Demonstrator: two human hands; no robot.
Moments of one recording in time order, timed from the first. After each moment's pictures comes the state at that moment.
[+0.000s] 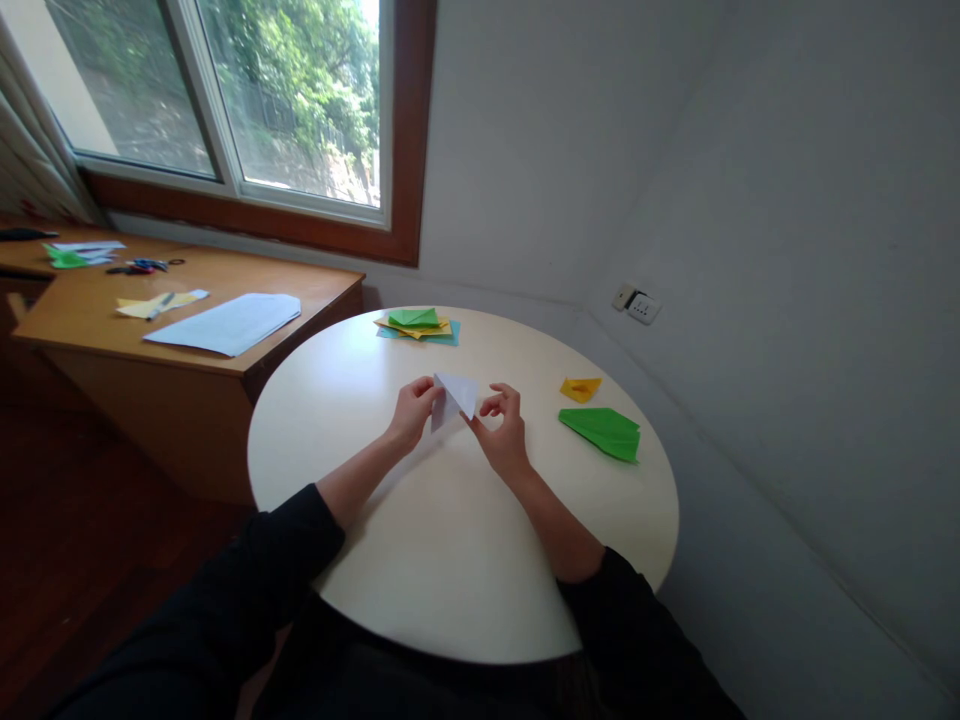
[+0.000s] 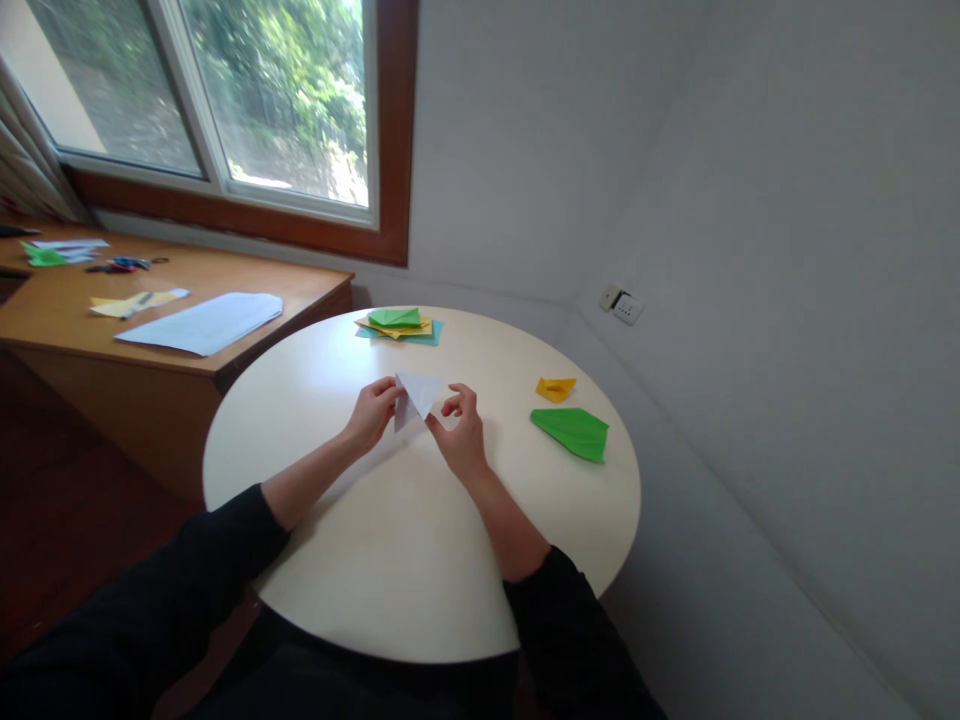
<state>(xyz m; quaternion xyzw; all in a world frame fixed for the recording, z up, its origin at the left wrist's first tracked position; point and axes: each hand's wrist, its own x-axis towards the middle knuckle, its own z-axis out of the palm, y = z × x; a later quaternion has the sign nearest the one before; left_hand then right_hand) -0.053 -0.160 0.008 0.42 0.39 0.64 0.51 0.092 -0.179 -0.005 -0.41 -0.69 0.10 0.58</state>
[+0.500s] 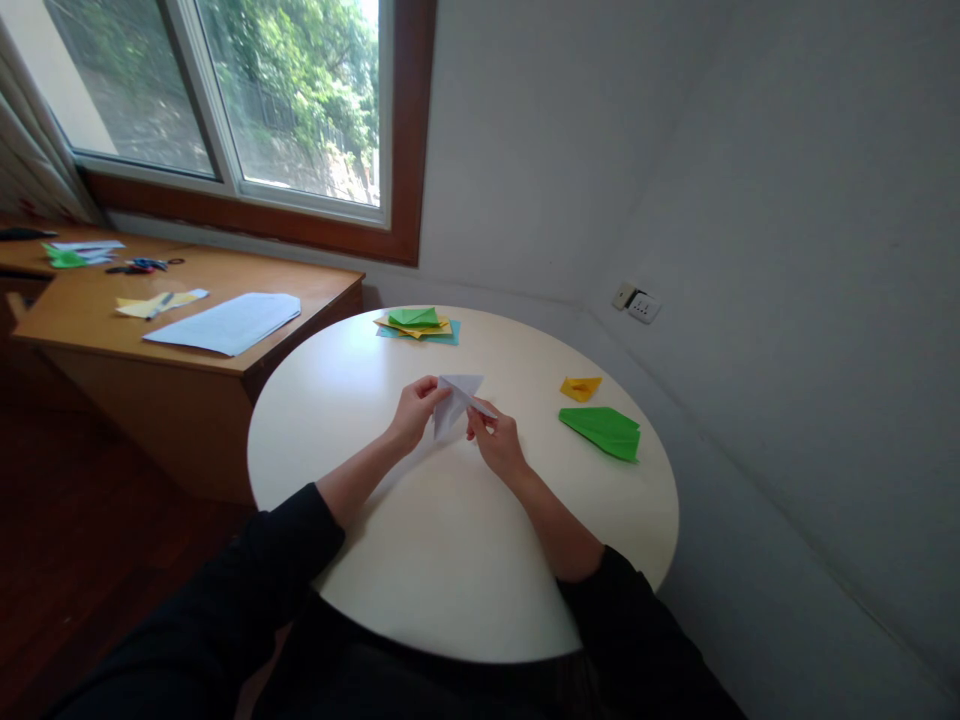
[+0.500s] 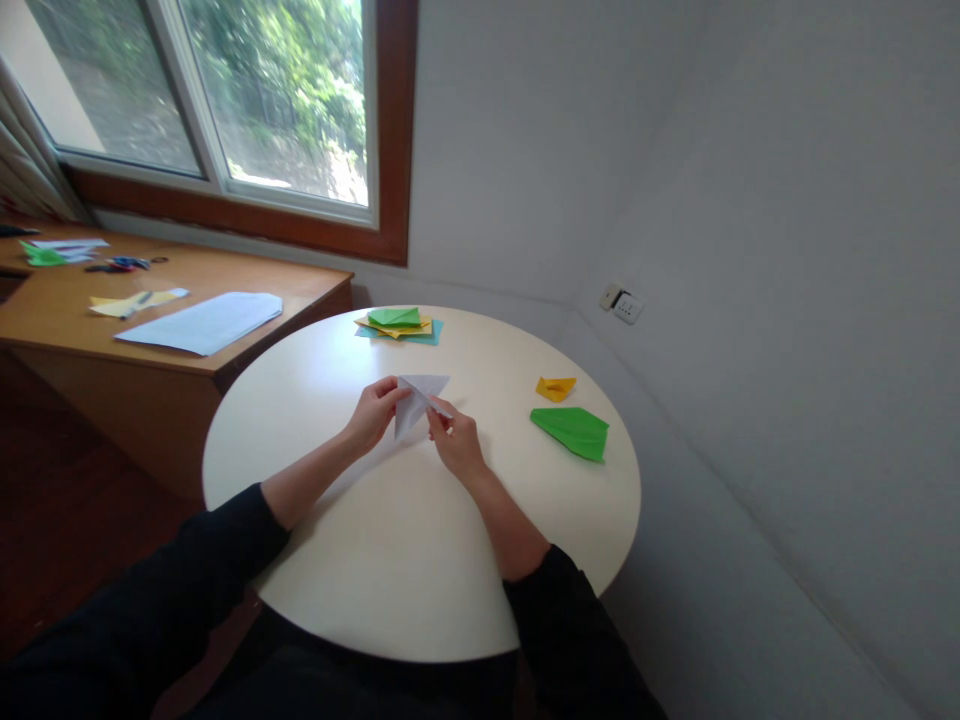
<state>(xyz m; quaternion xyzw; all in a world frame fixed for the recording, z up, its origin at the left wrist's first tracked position) -0.053 -0.165 0.011 0.46 0.35 0.63 0.52 0.091 -0.176 -0.012 -0.39 -0.70 0.30 0.52</state>
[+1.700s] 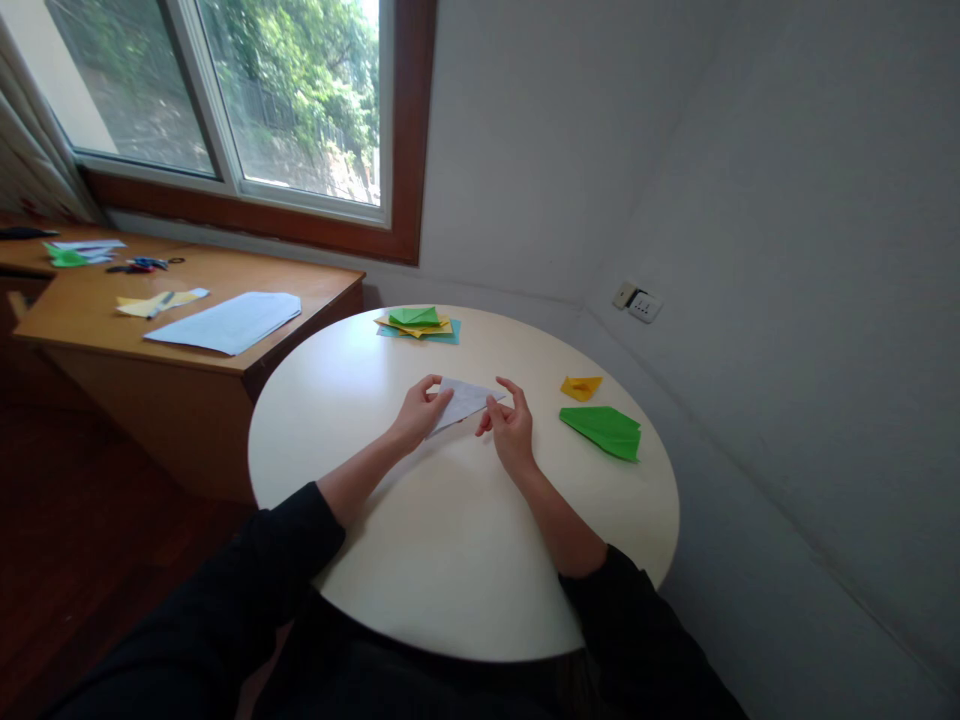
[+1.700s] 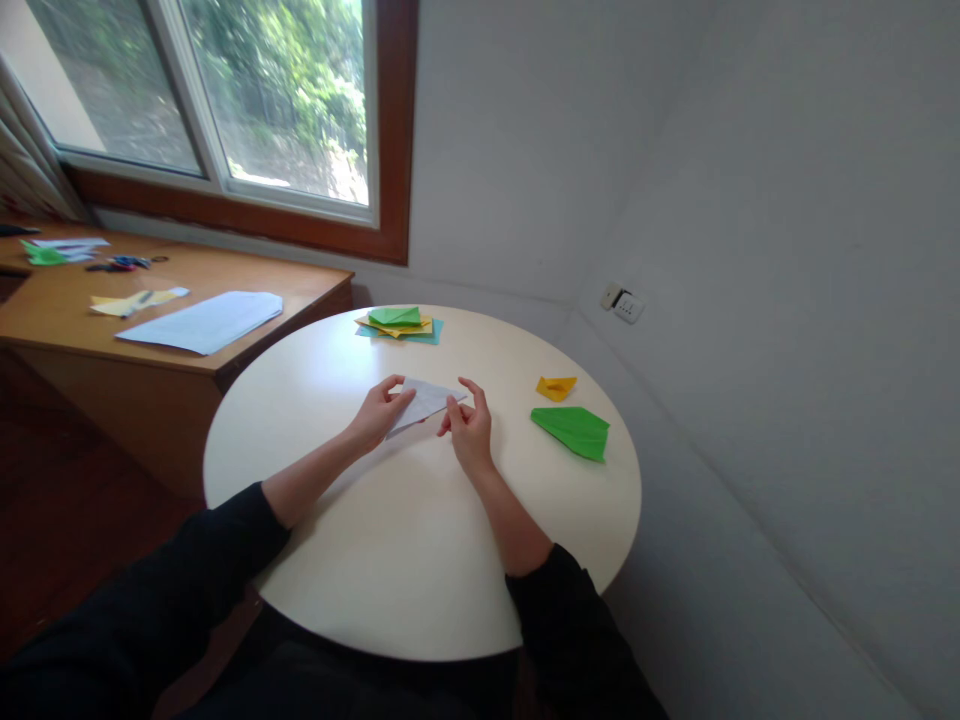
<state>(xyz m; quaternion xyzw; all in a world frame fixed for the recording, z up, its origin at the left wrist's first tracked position) -0.050 -0.171 0.015 0.47 0.40 0.56 0.55 0.094 -0.178 -0.001 -0.41 -0.58 0.36 0.61</state>
